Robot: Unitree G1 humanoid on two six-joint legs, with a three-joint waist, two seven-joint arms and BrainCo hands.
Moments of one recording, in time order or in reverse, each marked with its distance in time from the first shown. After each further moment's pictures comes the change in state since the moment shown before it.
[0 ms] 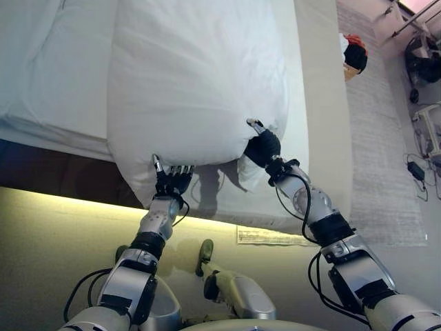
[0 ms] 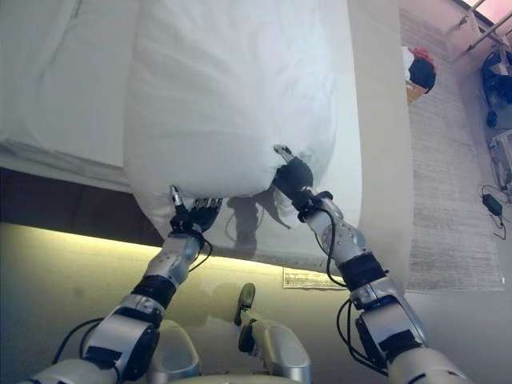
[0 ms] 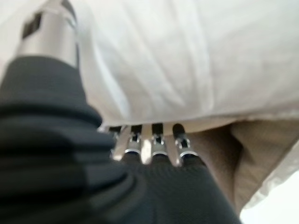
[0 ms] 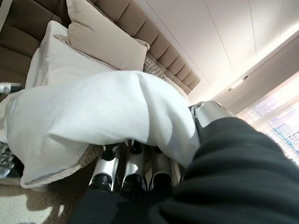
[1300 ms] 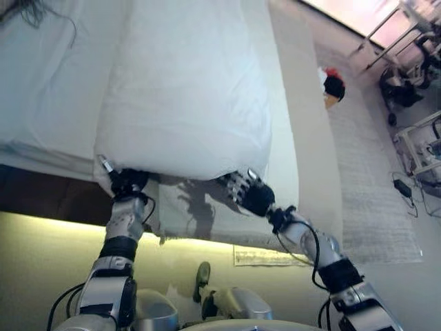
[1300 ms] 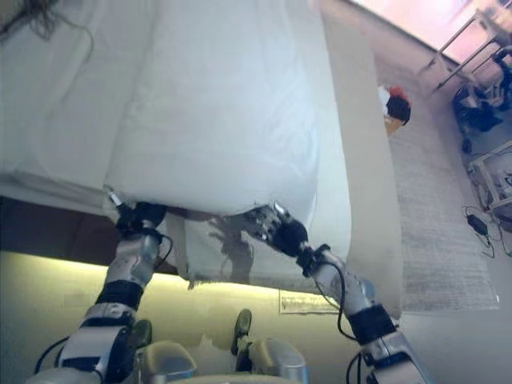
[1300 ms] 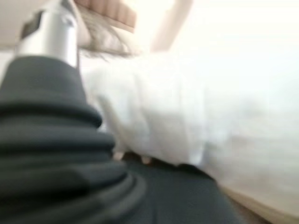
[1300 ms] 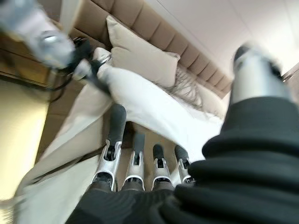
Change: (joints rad) left arm 0.172 0.135 0.283 -0.111 0.000 -0.049 -0.085; right arm 0.488 0.001 -0.043 -0.151 -0.162 0.280 0.189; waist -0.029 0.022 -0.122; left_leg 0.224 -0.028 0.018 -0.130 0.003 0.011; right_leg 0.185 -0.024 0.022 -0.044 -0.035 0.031
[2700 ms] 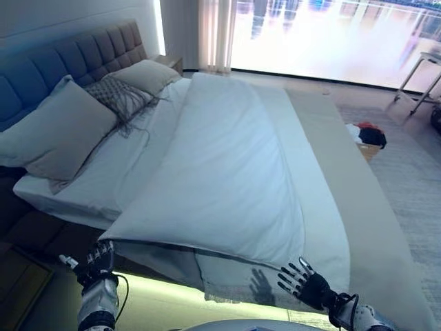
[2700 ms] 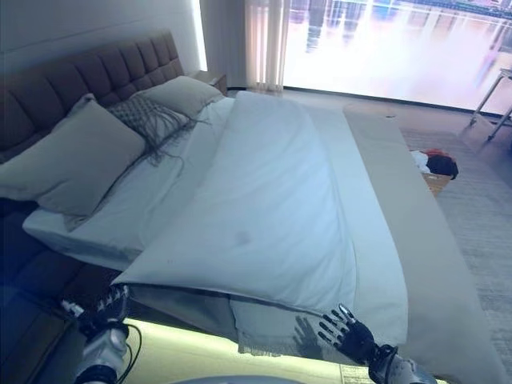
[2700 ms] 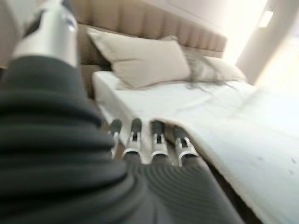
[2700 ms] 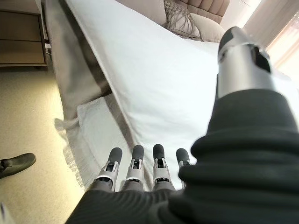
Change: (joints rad) left arm 0.328 -0.035 0.367 0.192 0.004 0.133 -0.061; right arm 0.186 -0.093 -0.284 0.612 -0.218 0.052 0.177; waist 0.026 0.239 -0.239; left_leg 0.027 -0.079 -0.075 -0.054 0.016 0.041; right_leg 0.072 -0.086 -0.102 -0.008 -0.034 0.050
